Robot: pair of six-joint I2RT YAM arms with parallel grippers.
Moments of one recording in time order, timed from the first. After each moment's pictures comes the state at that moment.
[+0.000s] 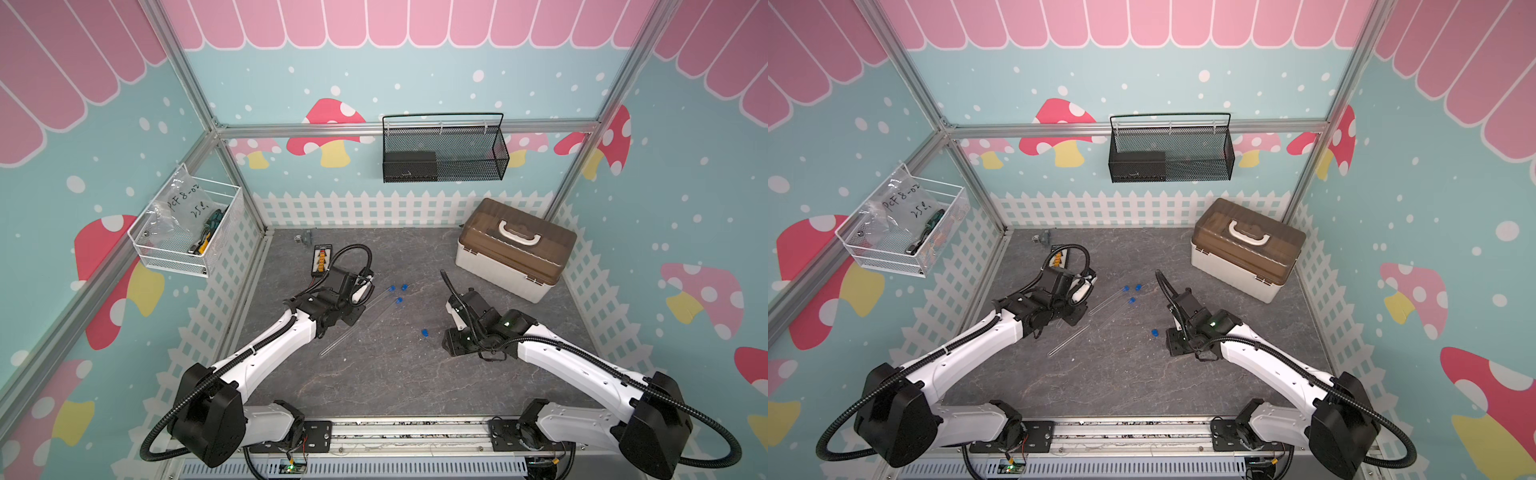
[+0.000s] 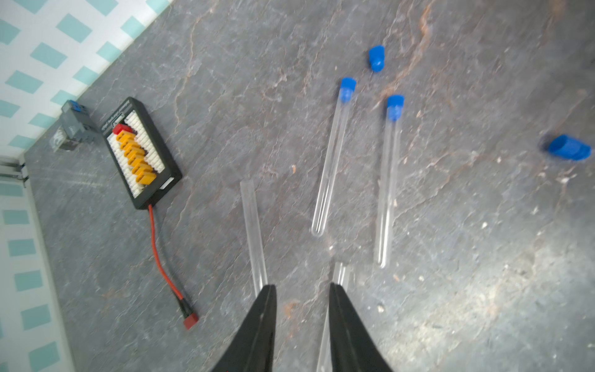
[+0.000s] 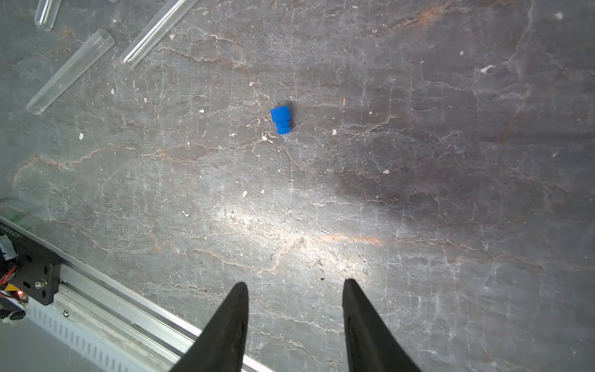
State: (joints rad) left arm -0.47 1.30 0.93 -0.57 -0.12 0.26; right arm 0.72 1.21 0.87 -0.78 -0.06 0.47
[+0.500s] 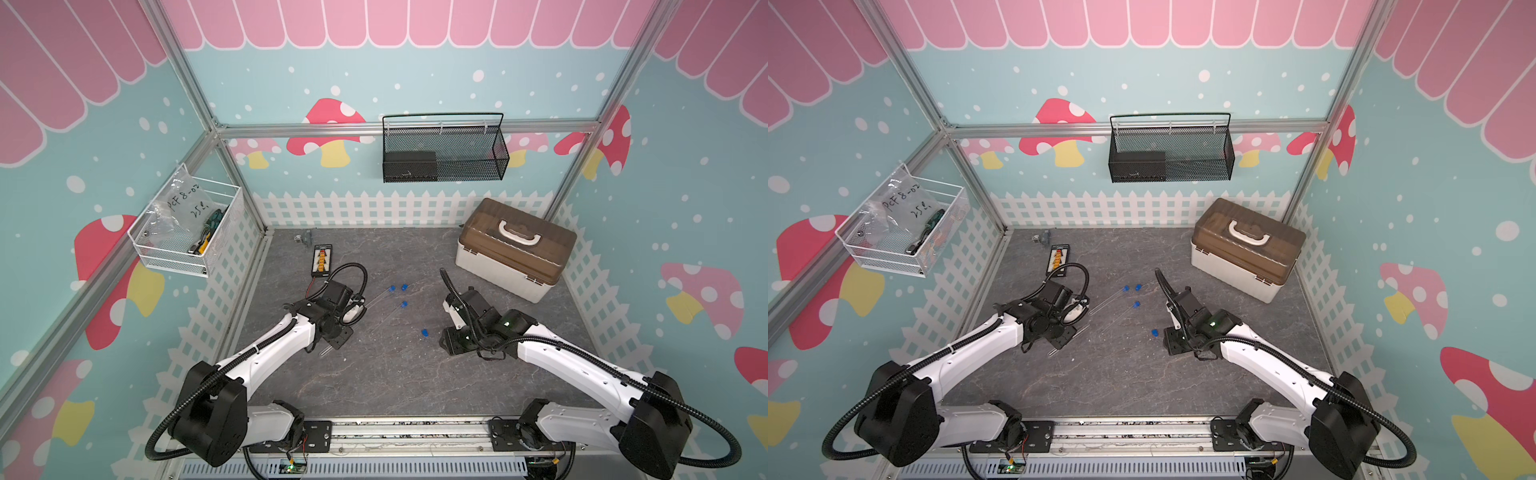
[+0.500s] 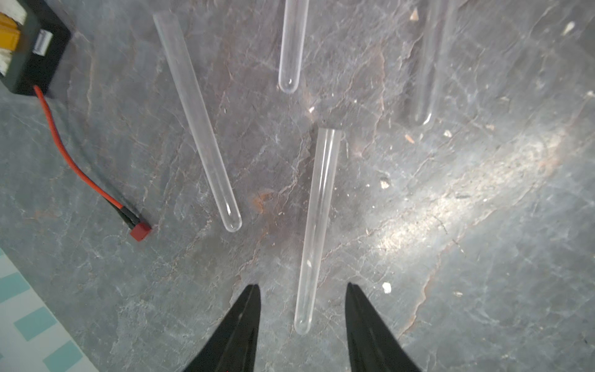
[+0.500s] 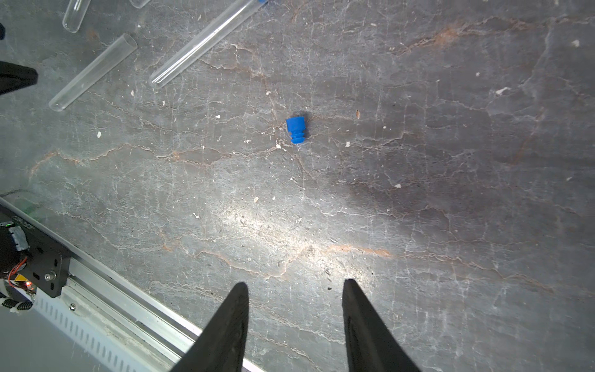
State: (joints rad) left arm -0.43 1.32 0.84 -0.78 -0.11 0.29; right arm 0.72 1.20 0.87 -0.76 -0.08 0.44
